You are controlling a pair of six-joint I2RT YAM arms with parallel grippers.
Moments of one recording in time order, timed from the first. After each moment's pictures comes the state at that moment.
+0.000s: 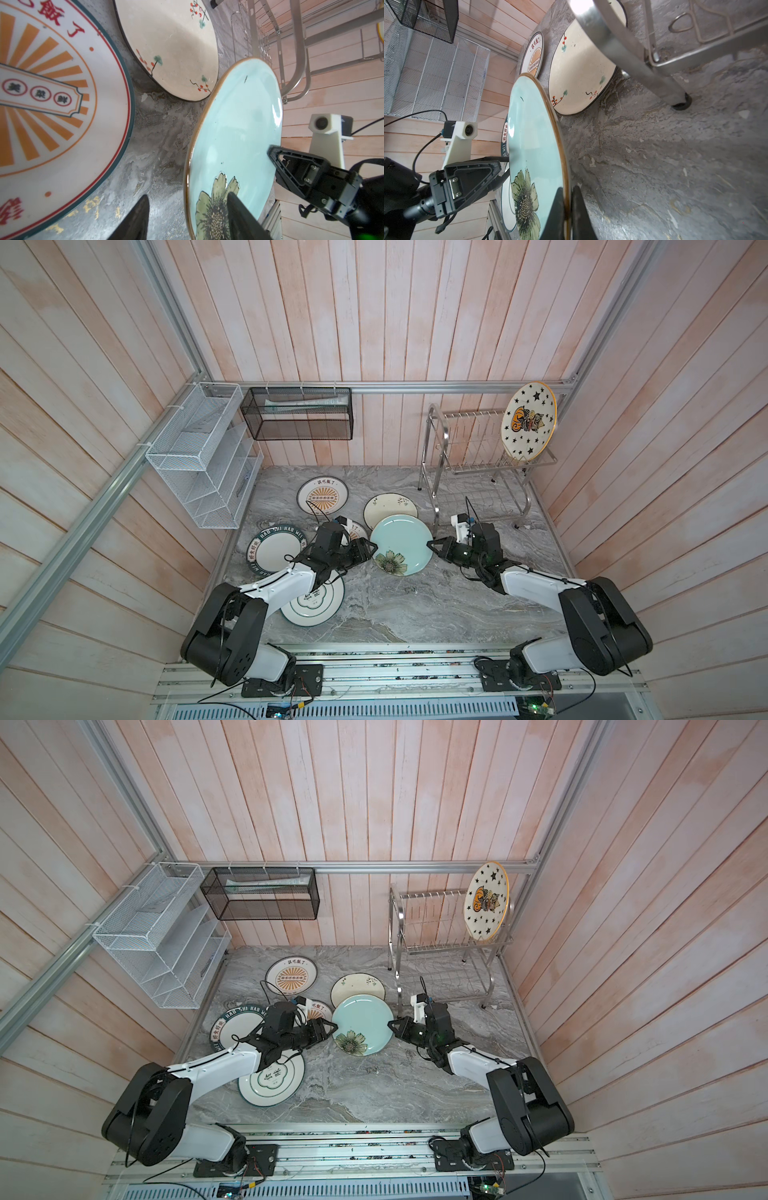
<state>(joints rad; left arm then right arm) -0.44 1.44 0.67 0.13 0.39 -0.78 0.38 1.44 0.56 0.39 -0.50 0.83</state>
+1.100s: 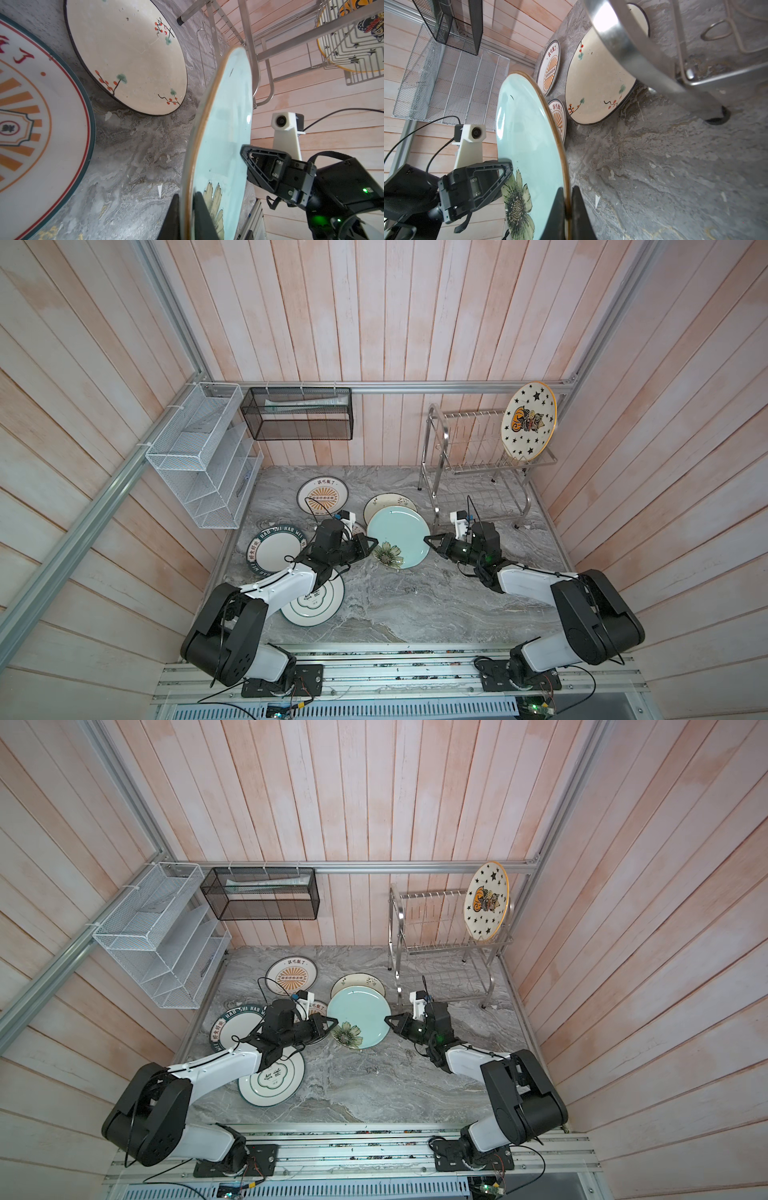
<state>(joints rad) -0.45 1.44 0.68 0.25 0.44 -0.82 0.38 1.49 0.55 0.55 -0.55 0.92</state>
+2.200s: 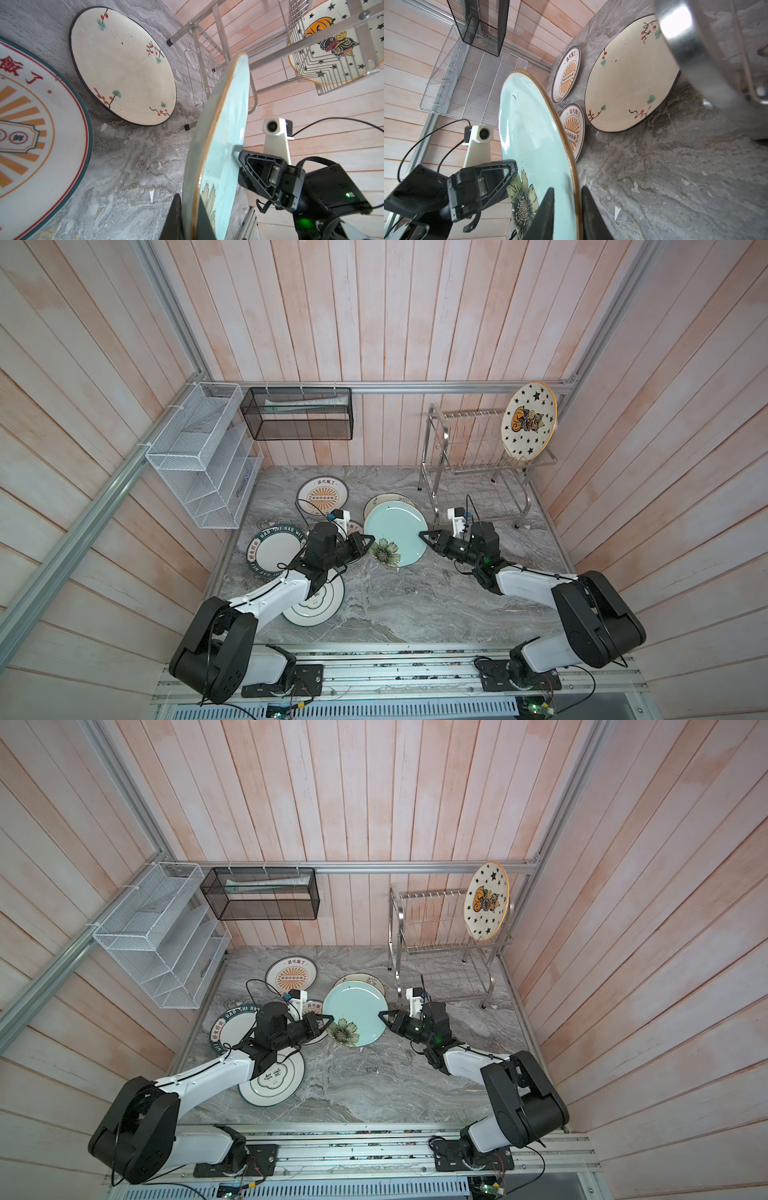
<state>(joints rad) -0.44 1.35 0.62 0.32 0.41 -0.85 0.43 1.48 0.55 0.64 -0.54 0.94</state>
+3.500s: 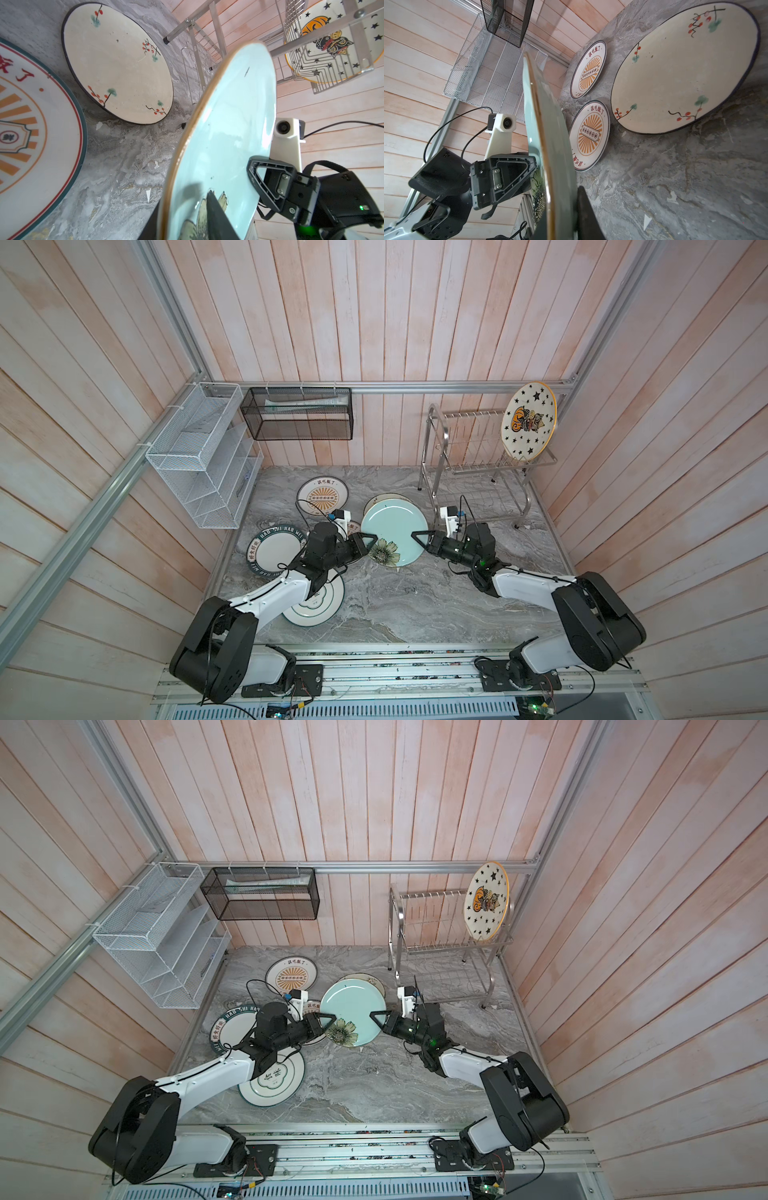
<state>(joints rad) -0.44 1.35 0.62 0.33 0.43 -0.86 0.50 1.47 0.56 0.70 -0.54 0.95</state>
